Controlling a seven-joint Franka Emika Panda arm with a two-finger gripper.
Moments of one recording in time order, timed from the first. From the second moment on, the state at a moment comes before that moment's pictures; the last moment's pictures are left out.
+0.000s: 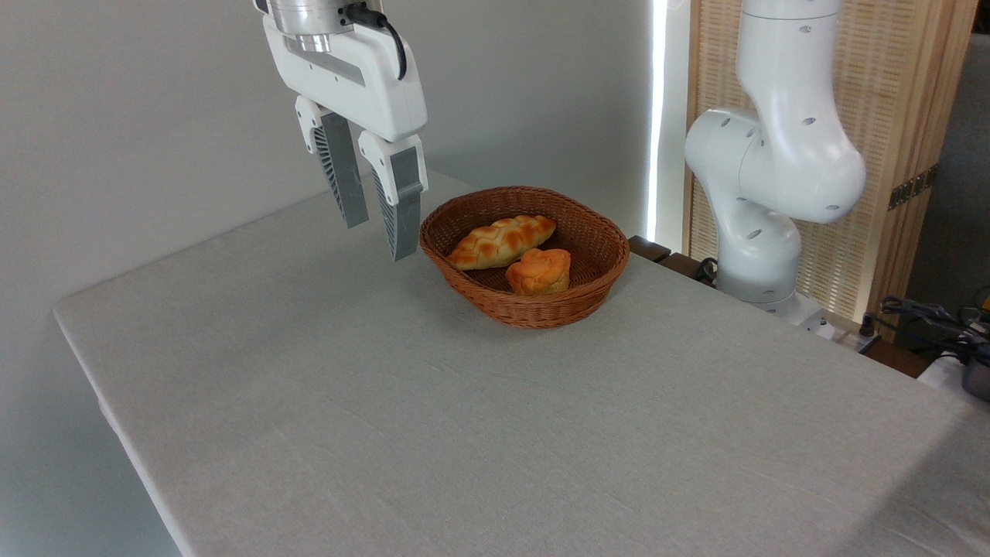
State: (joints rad) arm -0.13 -0.04 -0.01 -1.61 -0.06 1.58 0.66
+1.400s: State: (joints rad) arm -0.40 -0.42 -0.02 -2.22 -0.07 1.64 0.66
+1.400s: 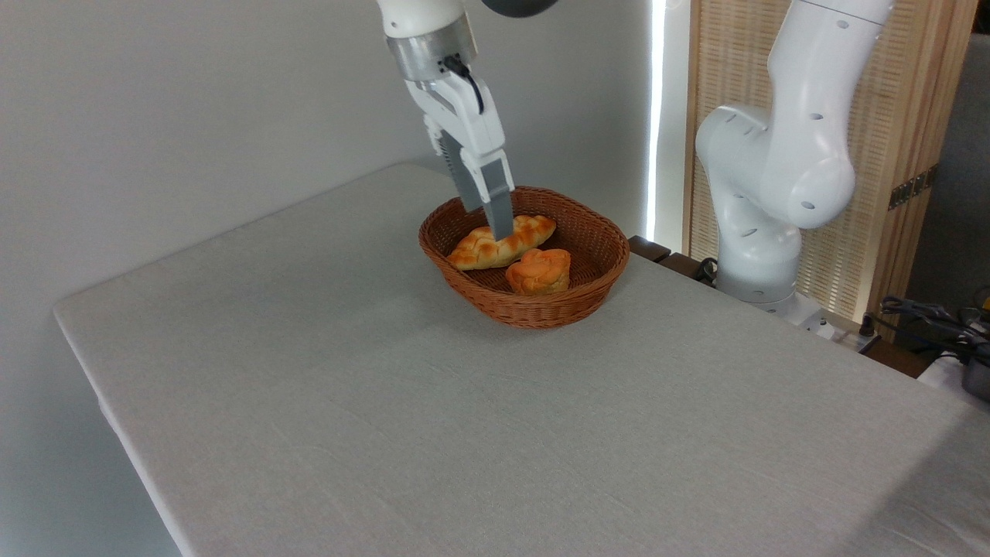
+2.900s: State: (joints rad) arm -0.46 -0.44 -0.02 -2.46 -0.07 1.78 0.70
